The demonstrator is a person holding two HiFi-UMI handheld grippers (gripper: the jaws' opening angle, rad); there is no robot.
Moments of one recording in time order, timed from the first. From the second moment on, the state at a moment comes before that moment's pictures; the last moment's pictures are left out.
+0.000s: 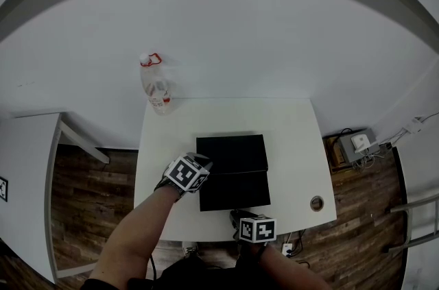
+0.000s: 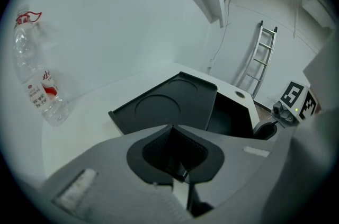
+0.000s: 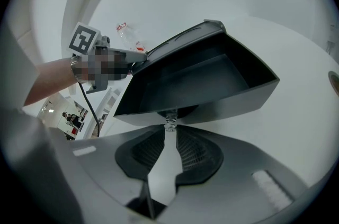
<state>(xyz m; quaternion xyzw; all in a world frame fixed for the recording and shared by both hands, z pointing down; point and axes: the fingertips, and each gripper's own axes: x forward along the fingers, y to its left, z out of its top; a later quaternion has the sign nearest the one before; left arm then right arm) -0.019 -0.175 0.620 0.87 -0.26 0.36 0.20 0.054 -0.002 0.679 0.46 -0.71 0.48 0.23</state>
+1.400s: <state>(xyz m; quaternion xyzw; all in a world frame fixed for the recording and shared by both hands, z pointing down) -0.070 -0.035 0.547 0.90 -0.25 0.12 0.35 0.102 0.037 0.576 0.36 -0.77 0.52 0.03</state>
